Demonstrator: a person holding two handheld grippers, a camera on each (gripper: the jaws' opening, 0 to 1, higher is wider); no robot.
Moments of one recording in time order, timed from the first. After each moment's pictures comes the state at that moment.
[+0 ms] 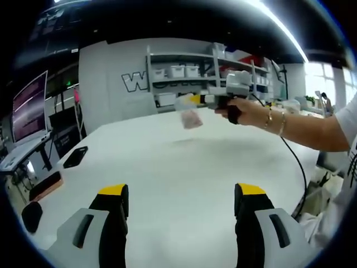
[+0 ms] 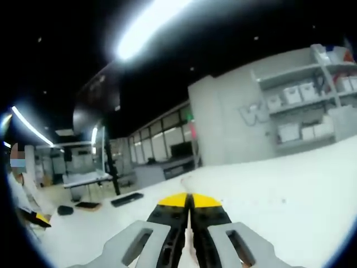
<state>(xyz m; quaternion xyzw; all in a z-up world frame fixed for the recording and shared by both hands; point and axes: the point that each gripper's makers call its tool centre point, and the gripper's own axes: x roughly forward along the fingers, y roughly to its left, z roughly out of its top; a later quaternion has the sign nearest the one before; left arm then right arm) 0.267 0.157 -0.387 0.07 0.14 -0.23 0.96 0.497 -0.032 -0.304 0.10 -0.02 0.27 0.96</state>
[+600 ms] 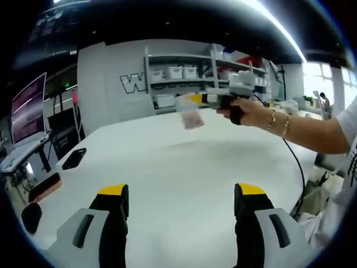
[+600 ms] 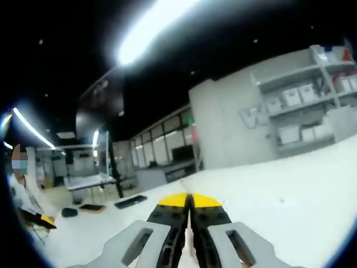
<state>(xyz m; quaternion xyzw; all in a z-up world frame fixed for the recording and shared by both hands) 0.264 0.152 -0.384 0.08 0.13 -0.24 0.96 0.483 -0.040 -0.297 0.11 -0.03 0.28 0.95</state>
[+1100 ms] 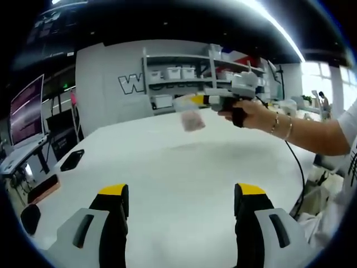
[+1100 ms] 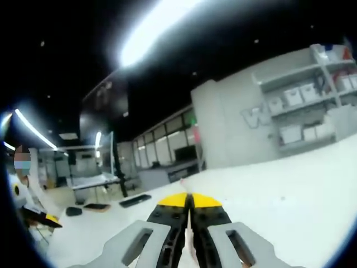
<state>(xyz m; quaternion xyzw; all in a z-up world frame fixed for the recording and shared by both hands) 0.263 0.145 -0.384 0.08 0.13 -0.25 0.96 0.458 -0.034 -0.301 0.11 -0.03 0.29 0.95</state>
